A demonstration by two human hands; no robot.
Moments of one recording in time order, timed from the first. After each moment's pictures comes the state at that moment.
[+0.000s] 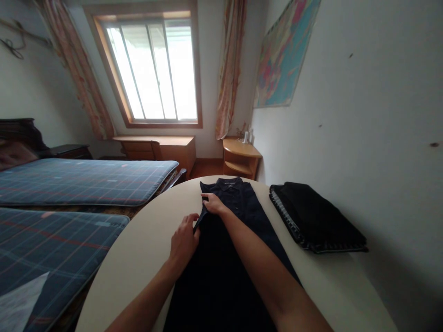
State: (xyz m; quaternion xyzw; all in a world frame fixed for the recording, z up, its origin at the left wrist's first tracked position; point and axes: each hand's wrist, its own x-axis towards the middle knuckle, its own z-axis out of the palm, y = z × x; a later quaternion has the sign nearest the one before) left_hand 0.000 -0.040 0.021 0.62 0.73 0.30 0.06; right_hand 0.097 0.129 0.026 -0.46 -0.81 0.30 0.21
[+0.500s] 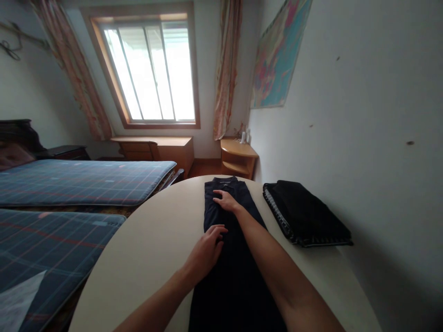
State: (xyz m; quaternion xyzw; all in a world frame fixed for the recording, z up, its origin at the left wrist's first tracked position) left_hand 0.065 -0.062 0.020 0.74 0.52 0.35 0.24; right_hand 0.174 0.146 0.019 -0.45 -0.78 0.33 0.27
